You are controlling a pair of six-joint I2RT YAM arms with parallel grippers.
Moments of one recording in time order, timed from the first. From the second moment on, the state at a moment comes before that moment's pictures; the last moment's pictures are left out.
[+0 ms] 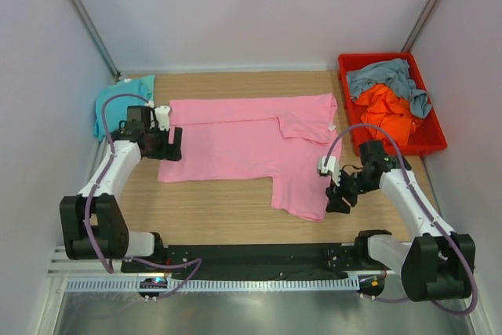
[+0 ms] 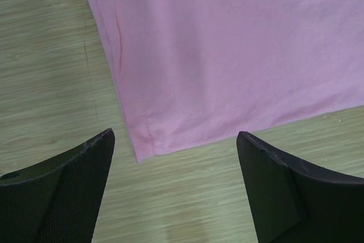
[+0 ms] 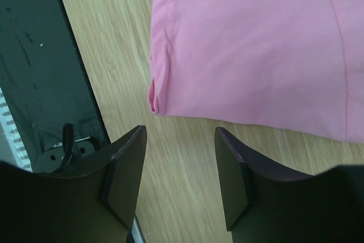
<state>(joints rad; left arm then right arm) 0.02 1.35 0.95 -0.60 0.18 0.14 0.04 1.06 0.68 -1.04 -0.73 -1.10</state>
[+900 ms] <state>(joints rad) 0.02 1.38 0.96 -0.60 0.10 0.14 0.38 1.10 0.51 -0.72 -0.49 -1.06</state>
